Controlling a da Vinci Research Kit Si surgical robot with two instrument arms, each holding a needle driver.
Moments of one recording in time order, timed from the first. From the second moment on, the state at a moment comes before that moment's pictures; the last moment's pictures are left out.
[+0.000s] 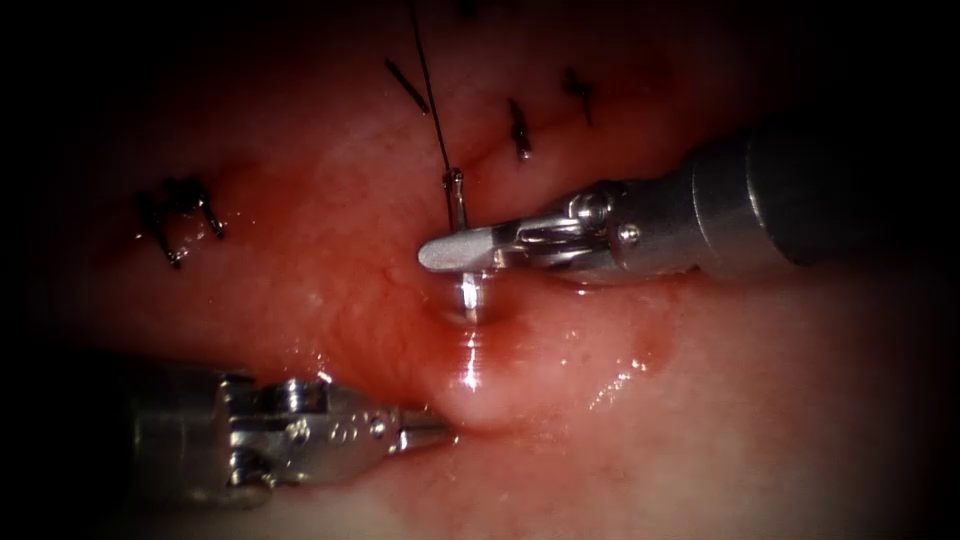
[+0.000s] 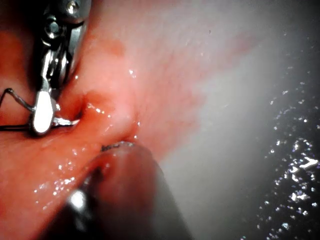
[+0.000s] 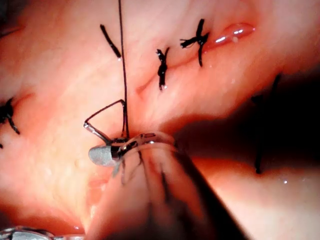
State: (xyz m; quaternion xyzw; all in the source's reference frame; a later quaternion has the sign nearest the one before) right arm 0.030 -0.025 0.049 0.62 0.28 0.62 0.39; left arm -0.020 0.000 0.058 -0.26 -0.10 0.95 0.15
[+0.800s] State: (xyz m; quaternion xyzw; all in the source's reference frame) right arm 0.031 -0.030 0.046 0.64 0.25 0.60 0.39; left arm -0.020 0.000 0.058 -0.26 -0.09 0.95 0.15
